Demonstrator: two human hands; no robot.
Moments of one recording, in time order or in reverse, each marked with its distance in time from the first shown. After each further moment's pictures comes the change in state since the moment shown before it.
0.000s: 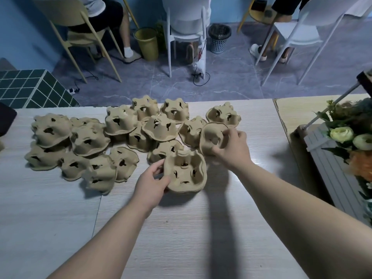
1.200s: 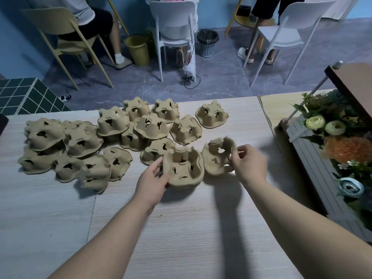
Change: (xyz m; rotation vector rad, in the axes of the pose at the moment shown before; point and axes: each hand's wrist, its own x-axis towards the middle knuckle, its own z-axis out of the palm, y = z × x) left_hand -0.019 0.005 0.021 -0.043 -0.038 -0.001; right_hand -0.053 0.046 -0.029 -0.037 0.272 0.175
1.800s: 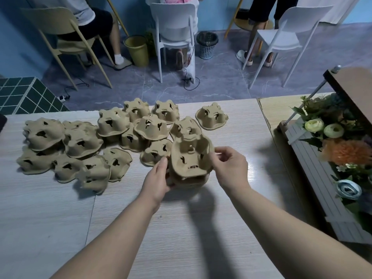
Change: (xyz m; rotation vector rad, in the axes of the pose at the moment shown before) left_hand -0.001 0.012 0.016 -0.173 -0.052 -0.062; right_hand -0.038 -0.041 0.013 0.525 -0.109 0.017
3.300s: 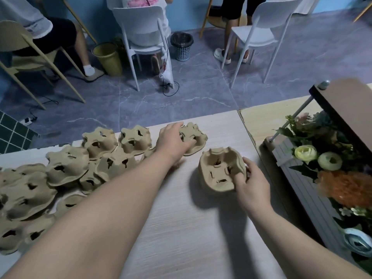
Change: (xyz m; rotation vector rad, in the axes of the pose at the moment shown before) left_hand 0.175 0.092 0.133 1.117 -0.012 0.512; right_hand 0.089 0.040 -0.067 -0.257 0.143 0.104
